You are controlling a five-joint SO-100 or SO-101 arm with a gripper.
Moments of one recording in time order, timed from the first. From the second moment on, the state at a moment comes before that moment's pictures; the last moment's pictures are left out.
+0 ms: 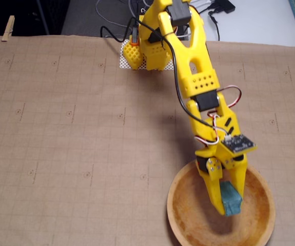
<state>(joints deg) -23.3 64.6 91.3 6.6 92.2</state>
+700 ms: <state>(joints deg) -23.3 53.1 83.0 6.6 92.2</state>
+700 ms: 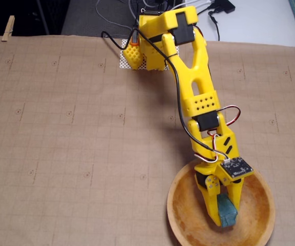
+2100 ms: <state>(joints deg) -20.5 93.8 110.5 6.6 92.2</state>
